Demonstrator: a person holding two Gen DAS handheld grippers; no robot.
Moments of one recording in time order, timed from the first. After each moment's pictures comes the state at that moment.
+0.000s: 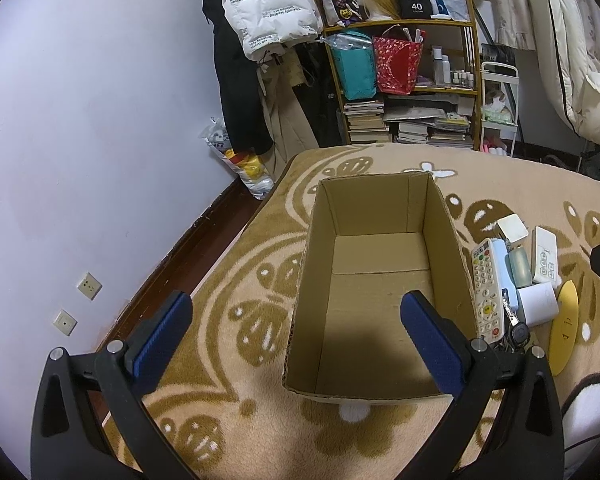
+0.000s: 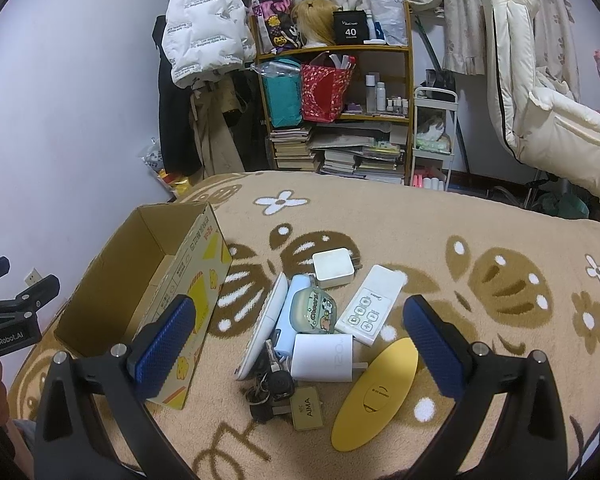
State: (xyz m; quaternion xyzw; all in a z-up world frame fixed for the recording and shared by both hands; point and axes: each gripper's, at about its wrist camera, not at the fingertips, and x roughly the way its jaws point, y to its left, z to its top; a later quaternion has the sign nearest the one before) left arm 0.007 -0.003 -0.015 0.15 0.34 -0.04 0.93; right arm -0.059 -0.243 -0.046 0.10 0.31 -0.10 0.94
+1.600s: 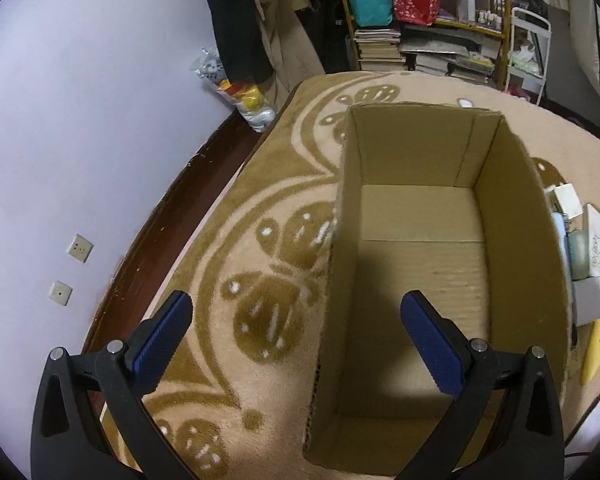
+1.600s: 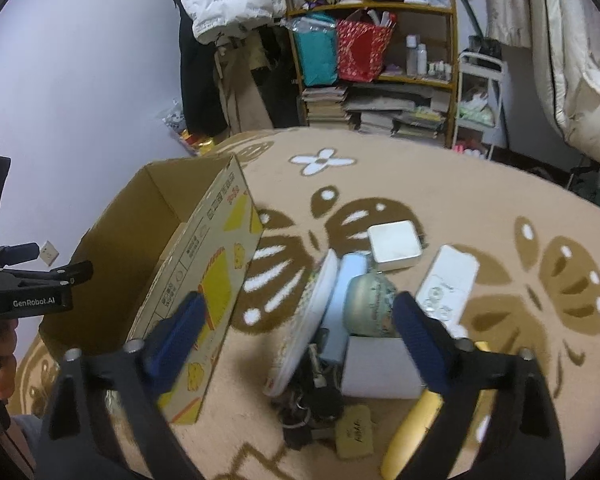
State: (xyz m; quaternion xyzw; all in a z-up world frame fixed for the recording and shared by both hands) left arm 0.100 0.010 -0.072 0.16 0.47 -0.01 0.87; right arm 0.010 -0.219 -0.090 0.10 0.38 -0.03 0.92
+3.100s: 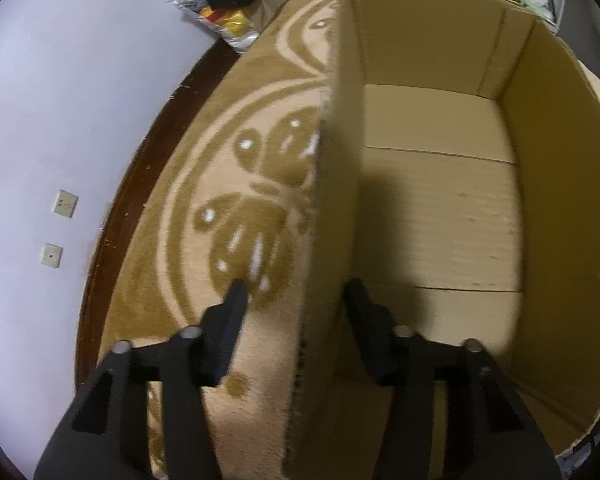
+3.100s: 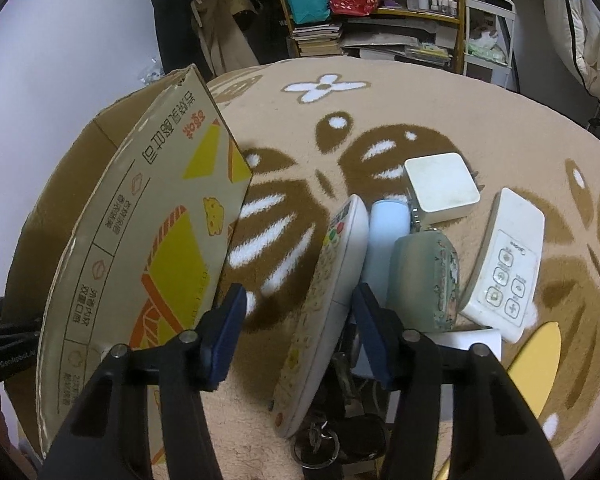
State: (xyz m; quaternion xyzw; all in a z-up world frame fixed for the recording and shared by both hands) left arm 0.110 0.015 -0.129 0.17 0.59 -0.01 0.79; right arm 0.066 -0.218 -0.160 0.14 0.46 -0.04 0.88
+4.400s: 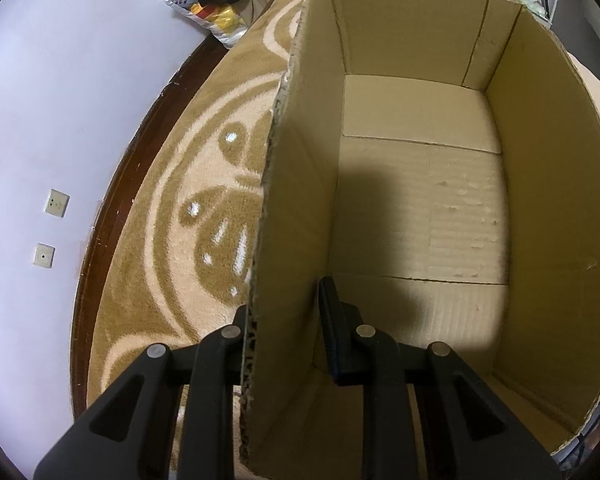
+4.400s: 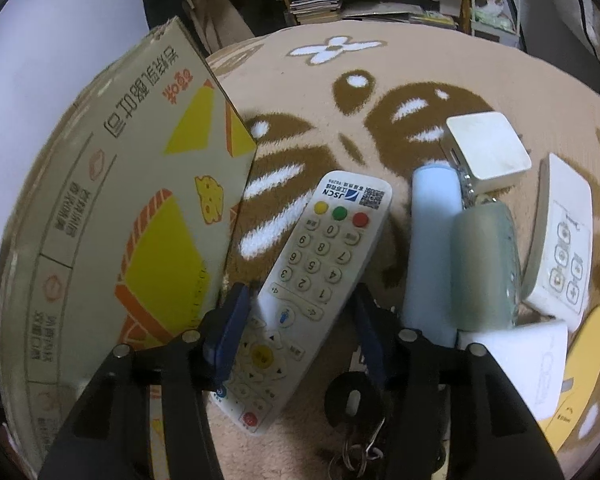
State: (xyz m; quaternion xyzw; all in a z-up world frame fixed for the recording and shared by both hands) left arm 0.105 0.014 -0.133 0.16 0.60 -0.02 0.78; right arm 0.101 -0.199 -0.186 0.17 0.50 -0.03 0.85
